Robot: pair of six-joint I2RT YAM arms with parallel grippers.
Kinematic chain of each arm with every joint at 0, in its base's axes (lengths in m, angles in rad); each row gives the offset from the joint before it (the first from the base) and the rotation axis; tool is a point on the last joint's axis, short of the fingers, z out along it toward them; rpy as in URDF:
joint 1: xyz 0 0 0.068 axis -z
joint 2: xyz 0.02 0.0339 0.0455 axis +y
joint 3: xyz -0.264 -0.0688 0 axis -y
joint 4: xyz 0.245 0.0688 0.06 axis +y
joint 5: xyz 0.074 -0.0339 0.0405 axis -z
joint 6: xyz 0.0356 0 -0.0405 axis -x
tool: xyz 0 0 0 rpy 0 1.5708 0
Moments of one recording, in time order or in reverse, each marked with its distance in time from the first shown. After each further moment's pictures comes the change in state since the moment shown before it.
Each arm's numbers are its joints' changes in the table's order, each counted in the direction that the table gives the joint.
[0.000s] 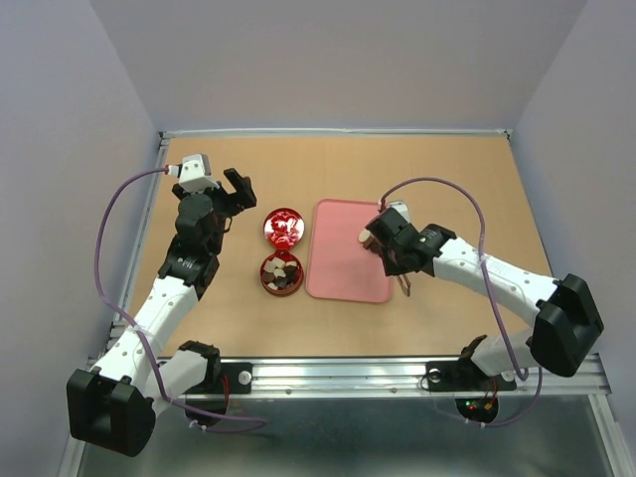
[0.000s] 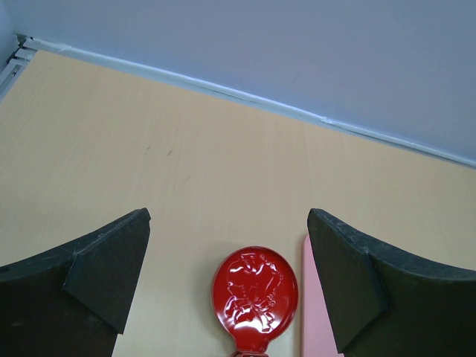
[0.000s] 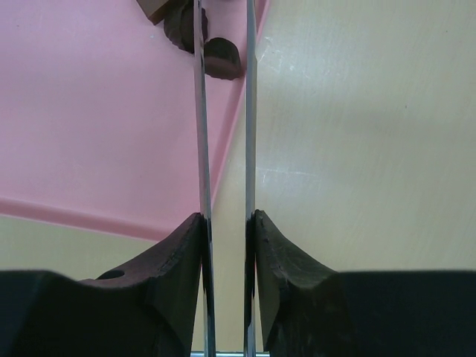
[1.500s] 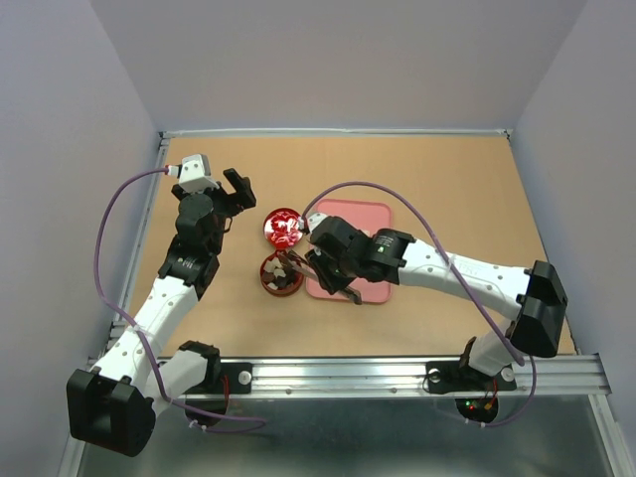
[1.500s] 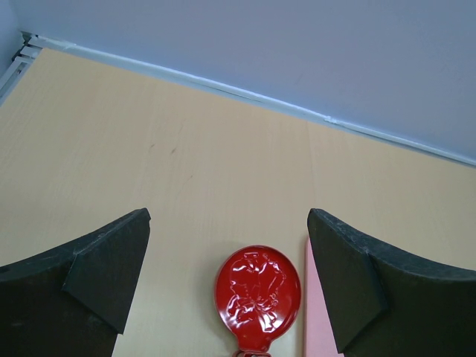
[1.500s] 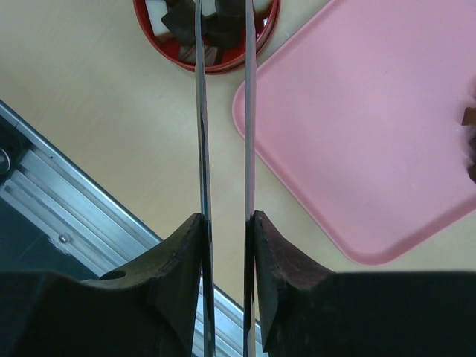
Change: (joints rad) left arm 0.000 0.000 0.000 0.008 -0.010 0.000; right arm -0.322 0.142 0.315 -0.029 -0.288 0.135
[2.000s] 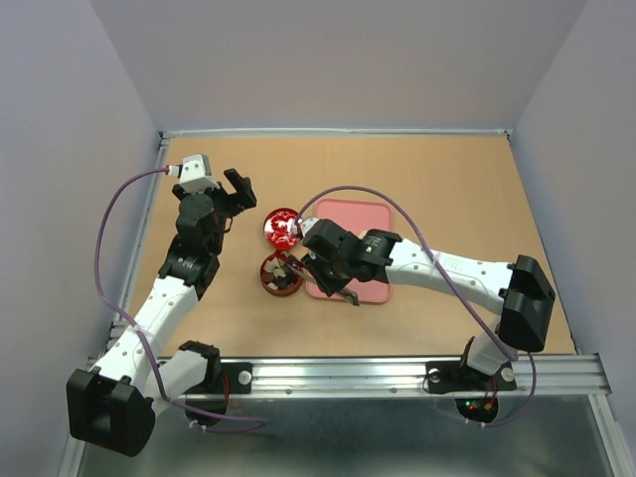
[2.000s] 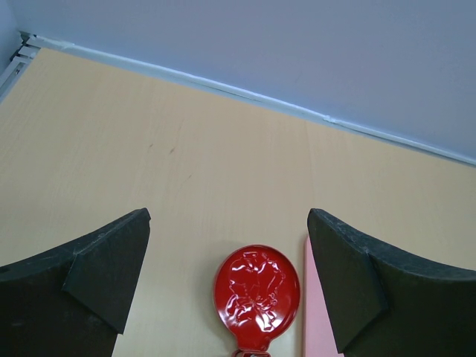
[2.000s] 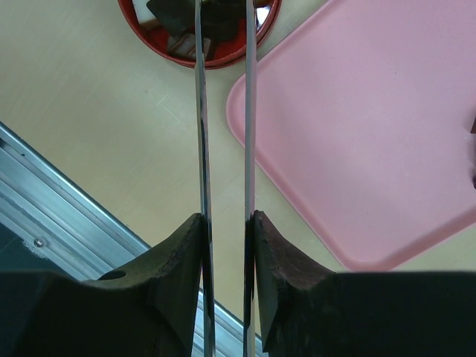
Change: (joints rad) left arm 0.004 0.000 0.000 0.000 -0.001 0.000; right arm 0.000 0.082 0.014 -0.006 -0.003 0.040
